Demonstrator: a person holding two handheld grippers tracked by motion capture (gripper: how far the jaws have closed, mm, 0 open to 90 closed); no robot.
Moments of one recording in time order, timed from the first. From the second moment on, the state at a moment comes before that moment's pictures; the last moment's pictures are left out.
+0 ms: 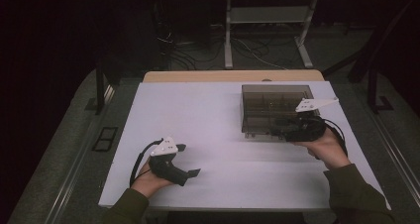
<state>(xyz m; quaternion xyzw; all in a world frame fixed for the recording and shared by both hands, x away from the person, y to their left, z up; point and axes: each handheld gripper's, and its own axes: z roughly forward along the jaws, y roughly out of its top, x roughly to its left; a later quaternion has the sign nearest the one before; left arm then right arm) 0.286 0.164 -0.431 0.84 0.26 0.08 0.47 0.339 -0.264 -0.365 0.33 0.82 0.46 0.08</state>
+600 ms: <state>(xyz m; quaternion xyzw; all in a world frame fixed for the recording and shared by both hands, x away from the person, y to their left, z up) 0.286 0.163 -0.431 0.84 0.26 0.08 0.48 0.298 -0.280 -0.378 0.31 0.82 0.47 0.09</state>
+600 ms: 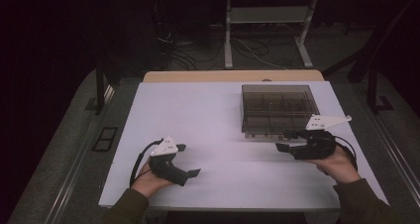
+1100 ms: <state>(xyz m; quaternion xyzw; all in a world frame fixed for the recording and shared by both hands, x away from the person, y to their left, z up) 0.285 0.163 -0.431 0.84 0.25 0.07 0.47 0.277 -0.292 -0.408 0.31 0.82 0.46 0.10</state>
